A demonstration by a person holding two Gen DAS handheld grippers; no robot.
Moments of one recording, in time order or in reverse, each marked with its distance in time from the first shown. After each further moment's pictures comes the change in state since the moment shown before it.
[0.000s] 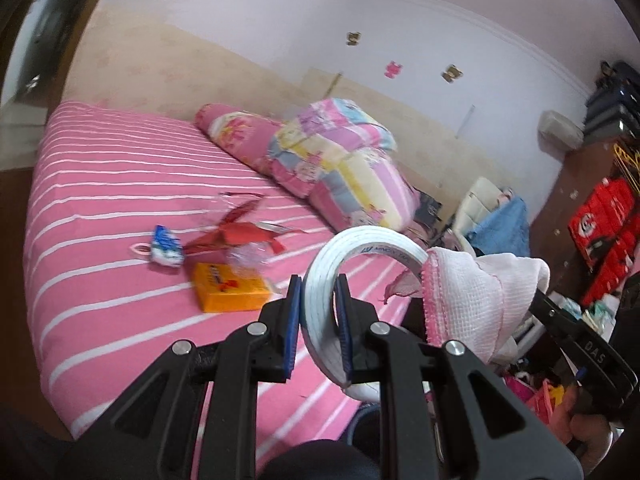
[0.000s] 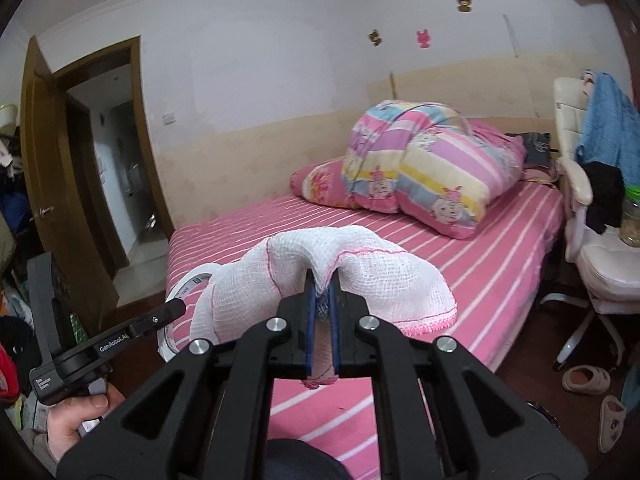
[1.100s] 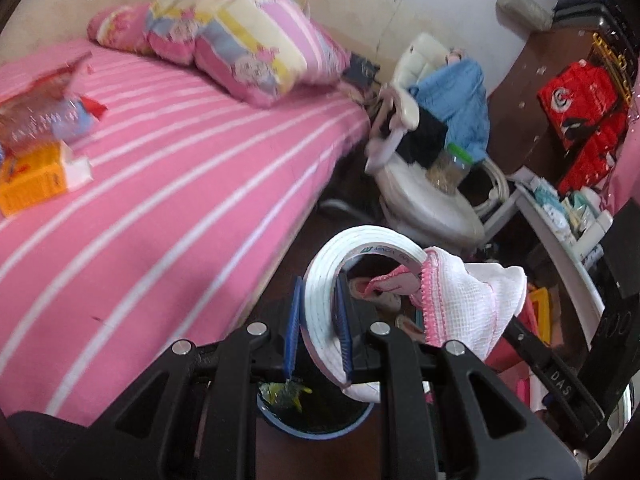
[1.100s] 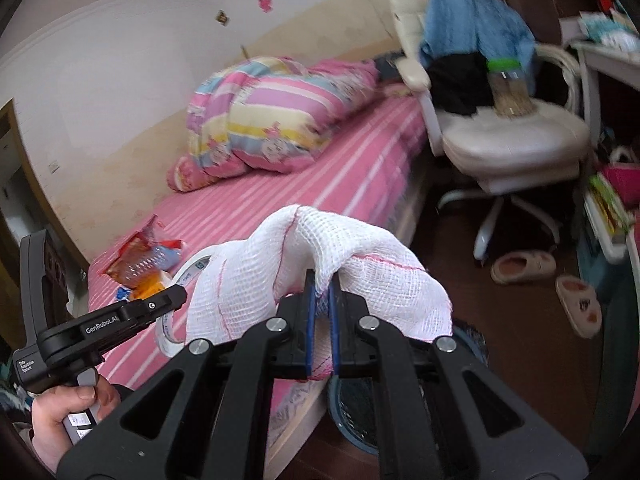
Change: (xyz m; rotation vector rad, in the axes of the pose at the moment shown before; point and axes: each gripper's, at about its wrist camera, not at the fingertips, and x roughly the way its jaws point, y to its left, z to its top) left arm 0.169 -0.161 -0.132 0.127 0.456 -0.170; right arm -0.059 -0.223 -0.110 0.359 0.128 -0.306
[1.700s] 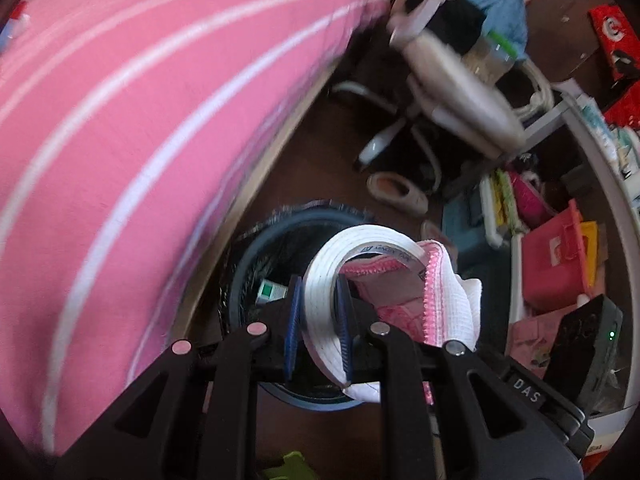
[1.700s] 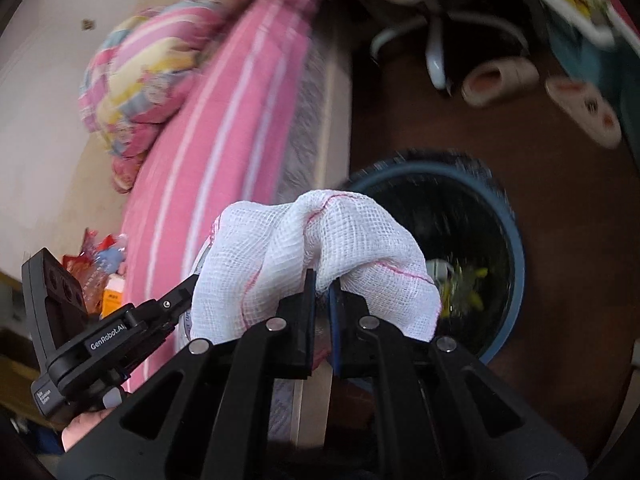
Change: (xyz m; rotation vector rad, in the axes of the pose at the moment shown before) left arm 0.164 0.015 -0.045 0.021 0.416 0.042; right arm 0.118 -0.111 -0.089 0.500 0.362 -0.032
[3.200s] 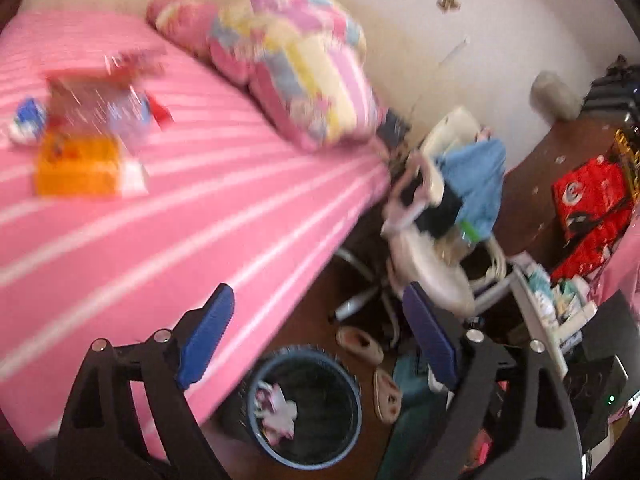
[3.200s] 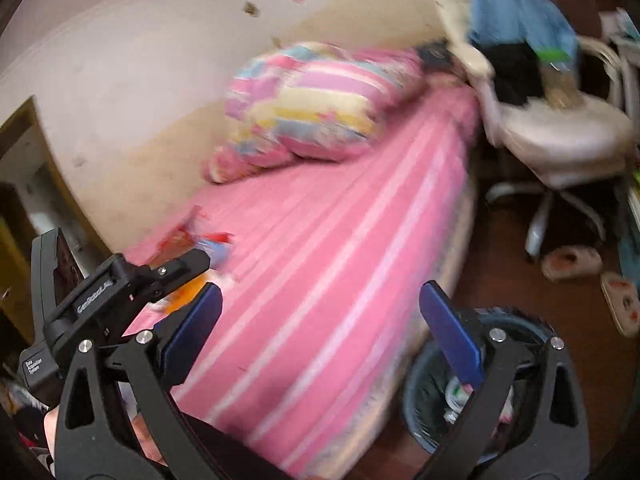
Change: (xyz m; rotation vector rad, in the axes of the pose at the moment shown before) left arm -0.238 0.074 -0.015 -0.253 -0.601 -0.111; right arm -0.097 0.223 -0.060 -0.567 -0.324 0.178
